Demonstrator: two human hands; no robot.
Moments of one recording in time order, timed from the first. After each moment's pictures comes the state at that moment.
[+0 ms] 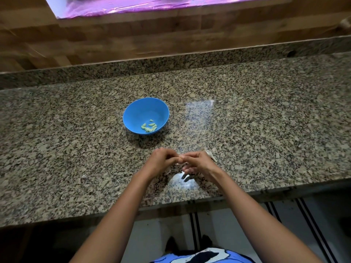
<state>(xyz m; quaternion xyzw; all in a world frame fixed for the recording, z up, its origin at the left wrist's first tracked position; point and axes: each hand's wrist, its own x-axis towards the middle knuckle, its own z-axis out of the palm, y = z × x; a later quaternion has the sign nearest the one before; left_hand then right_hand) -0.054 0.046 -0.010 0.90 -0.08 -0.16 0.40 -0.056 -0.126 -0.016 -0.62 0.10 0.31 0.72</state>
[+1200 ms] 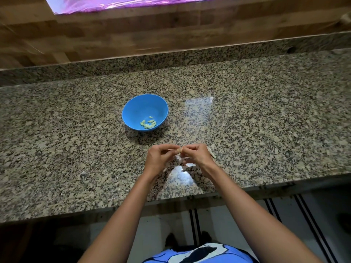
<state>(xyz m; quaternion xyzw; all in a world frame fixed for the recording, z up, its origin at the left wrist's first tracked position) -0.064 0.039 -0.018 0.80 0.03 -0.07 0.60 -0.058 -0.115 -0.008 -0.67 0.10 0.20 0.71</state>
